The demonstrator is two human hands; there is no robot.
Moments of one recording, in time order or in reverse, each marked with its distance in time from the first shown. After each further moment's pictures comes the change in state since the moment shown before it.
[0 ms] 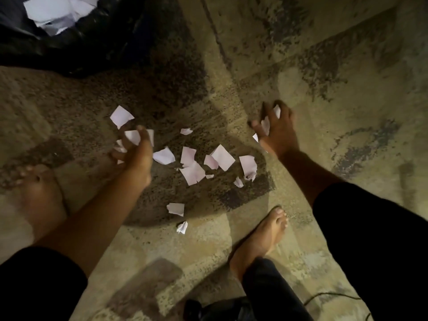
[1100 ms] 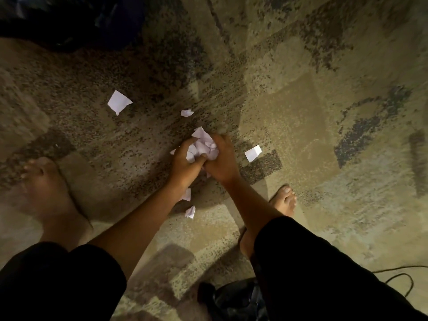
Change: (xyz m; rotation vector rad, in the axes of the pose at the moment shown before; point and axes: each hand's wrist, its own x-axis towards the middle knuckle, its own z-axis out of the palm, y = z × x) left_hand -0.076 -0.070 0.038 0.015 -0.519 0.484; right_hand -0.114 -0.119 0.110 0.672 -0.045 0.111
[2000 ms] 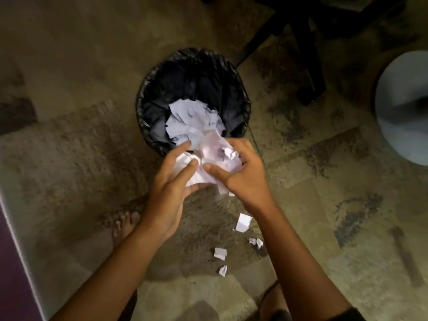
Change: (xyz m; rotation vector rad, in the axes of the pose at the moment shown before) left_hand -0.169 0.252 -0.256 -0.575 0.043 0.377; right_hand -0.038 -0.383 -0.080 0.227 0.034 -0.413
